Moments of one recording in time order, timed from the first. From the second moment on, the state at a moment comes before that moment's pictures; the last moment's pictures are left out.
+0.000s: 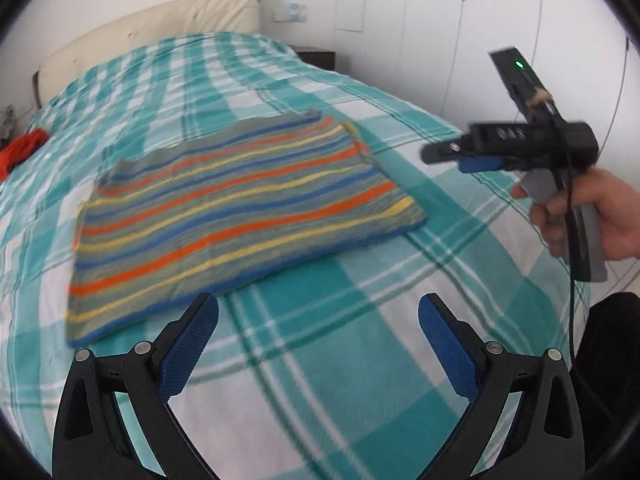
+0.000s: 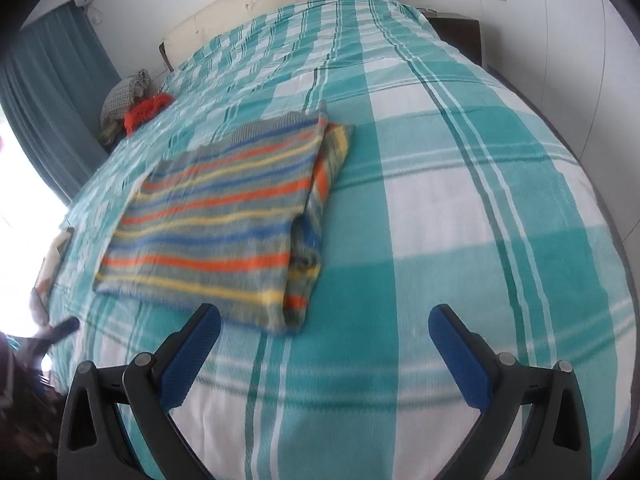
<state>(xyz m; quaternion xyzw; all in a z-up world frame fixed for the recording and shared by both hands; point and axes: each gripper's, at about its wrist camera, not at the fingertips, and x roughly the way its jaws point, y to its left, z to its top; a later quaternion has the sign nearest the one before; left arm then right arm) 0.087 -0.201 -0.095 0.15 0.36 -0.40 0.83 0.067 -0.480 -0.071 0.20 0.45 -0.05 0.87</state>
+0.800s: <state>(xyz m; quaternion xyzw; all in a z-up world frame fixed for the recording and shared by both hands) 0.155 -0.159 -0.091 -0.01 0.37 -0.38 0.85 0.298 -0.465 -0.046 0.26 0.51 0.09 0.82</state>
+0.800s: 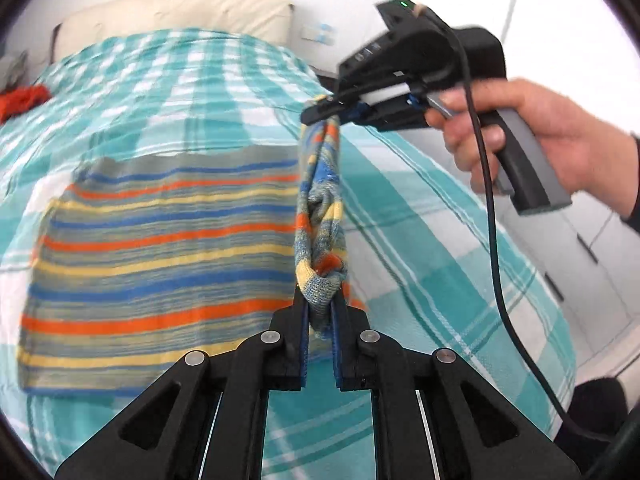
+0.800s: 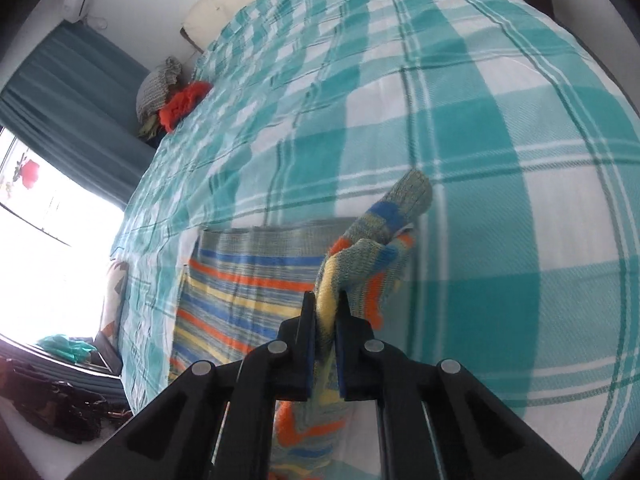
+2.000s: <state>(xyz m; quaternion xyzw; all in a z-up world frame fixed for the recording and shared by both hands) 0.207 0.004 -0.123 -0.02 0.48 -0.15 0.86 0.122 -0.246 -0.087 0.04 0.48 0.14 0.86</state>
